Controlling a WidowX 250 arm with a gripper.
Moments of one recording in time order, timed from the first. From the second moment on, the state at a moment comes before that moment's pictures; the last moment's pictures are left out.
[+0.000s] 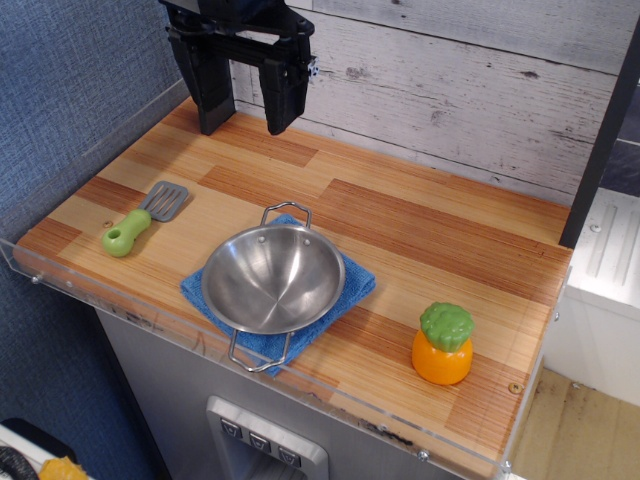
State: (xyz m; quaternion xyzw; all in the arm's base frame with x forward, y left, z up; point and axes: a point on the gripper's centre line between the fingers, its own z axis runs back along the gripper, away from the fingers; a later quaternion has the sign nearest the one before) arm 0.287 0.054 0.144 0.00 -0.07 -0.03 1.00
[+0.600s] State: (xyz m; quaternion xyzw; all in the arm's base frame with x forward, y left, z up) arm 0.285 0.019 0.124 -0.02 -0.05 -0.07 1.00
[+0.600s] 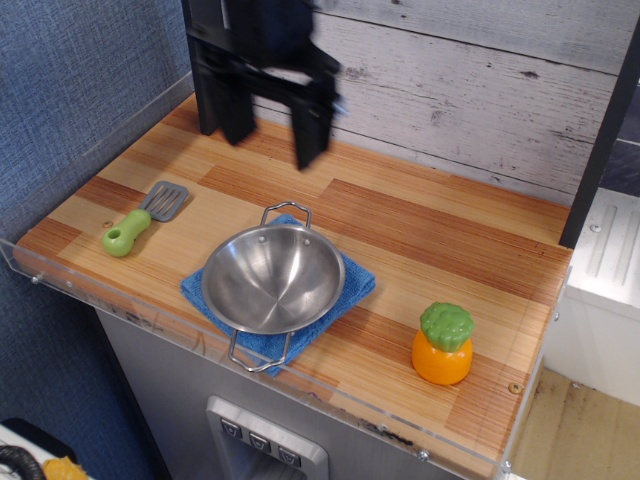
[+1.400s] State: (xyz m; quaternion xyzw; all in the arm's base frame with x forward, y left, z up) arm 0.256 -0.068 0.064 0.01 -0.03 -0.07 1.00
